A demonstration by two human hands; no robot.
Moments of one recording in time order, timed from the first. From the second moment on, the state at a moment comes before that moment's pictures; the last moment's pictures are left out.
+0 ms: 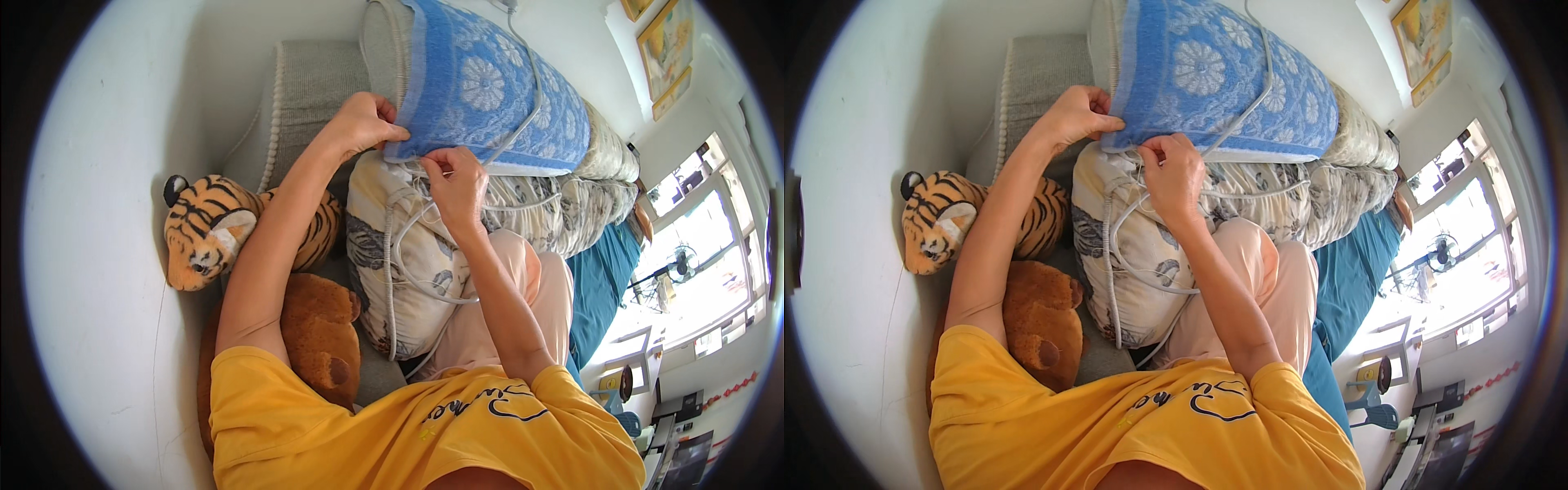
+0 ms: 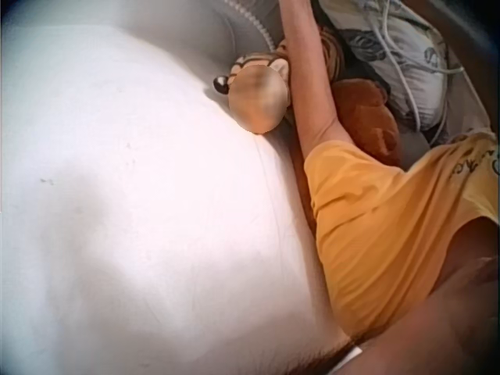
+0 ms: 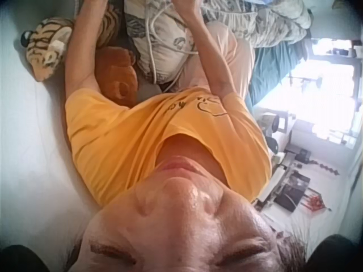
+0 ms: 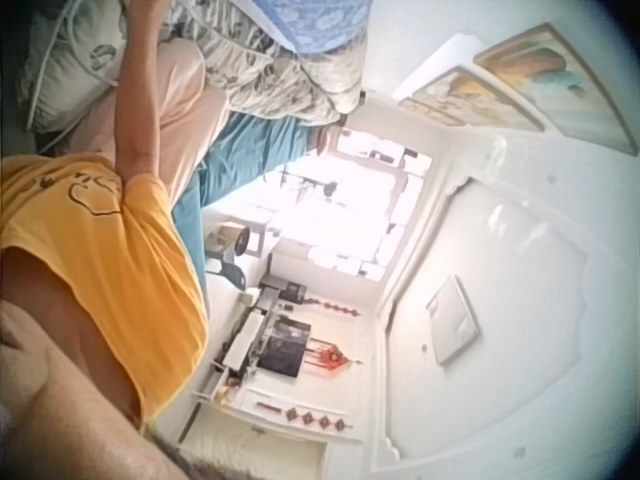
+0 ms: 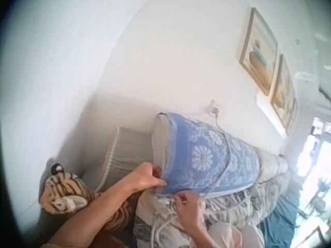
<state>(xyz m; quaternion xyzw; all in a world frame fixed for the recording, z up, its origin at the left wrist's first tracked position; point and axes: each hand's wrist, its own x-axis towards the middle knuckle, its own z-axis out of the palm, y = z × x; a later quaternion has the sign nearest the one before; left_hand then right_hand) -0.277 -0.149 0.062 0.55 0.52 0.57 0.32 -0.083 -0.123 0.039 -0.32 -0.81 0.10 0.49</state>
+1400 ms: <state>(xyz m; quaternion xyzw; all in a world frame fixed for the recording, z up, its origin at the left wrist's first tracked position) -0.284 -0.150 0.058 0.57 0.49 0.56 0.35 -0.121 -0.151 0.081 -0.35 -0.86 -0.19 0.31</state>
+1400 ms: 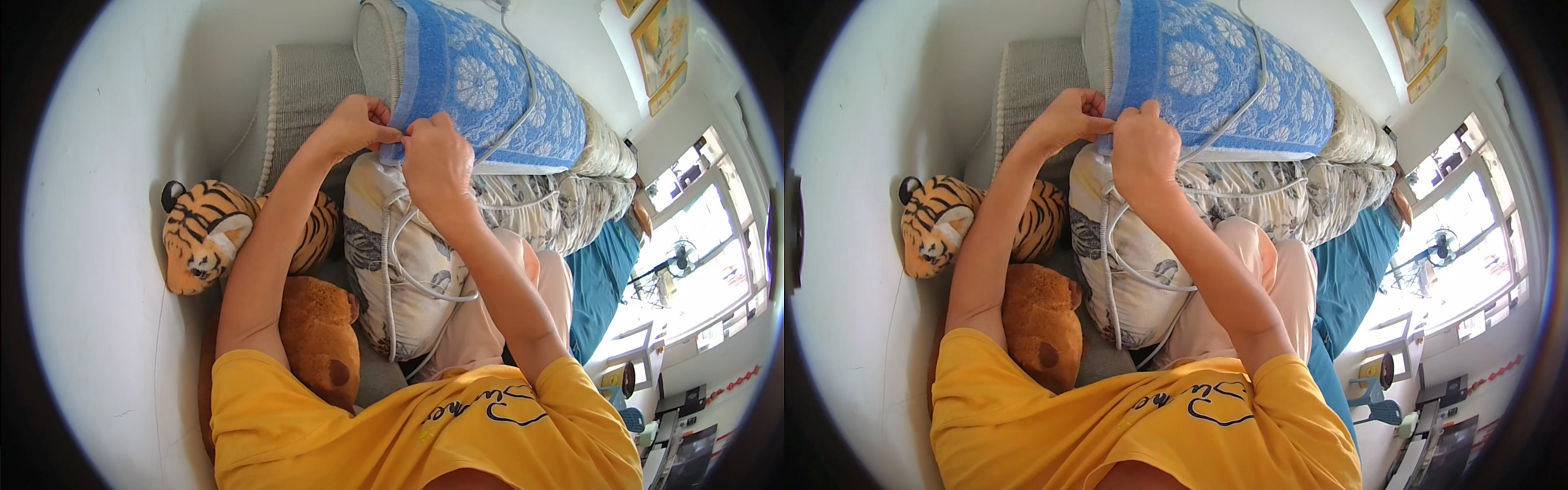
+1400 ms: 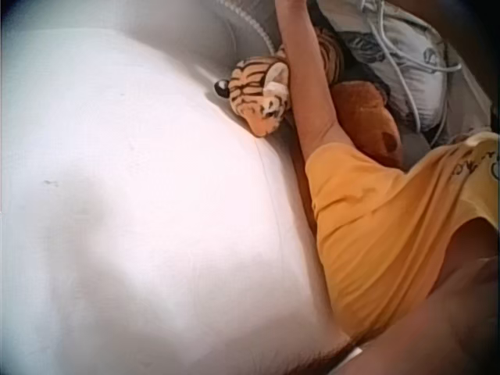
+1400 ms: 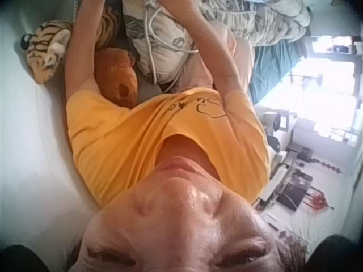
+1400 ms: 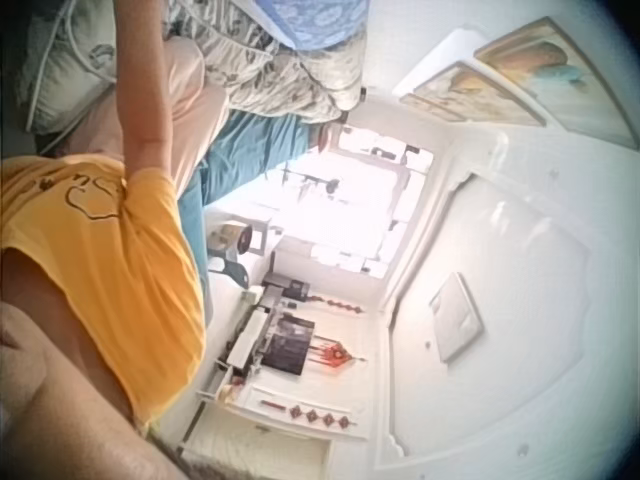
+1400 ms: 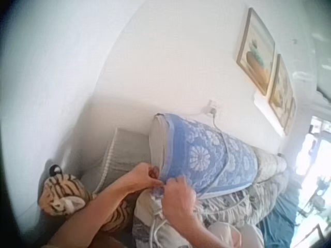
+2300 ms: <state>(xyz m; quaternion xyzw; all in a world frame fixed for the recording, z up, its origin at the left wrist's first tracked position) -0.278 -0.156 0.065 0.55 0.50 0.57 0.36 -0.121 -0.120 0.113 -0.16 -0.87 -0.05 0.47</state>
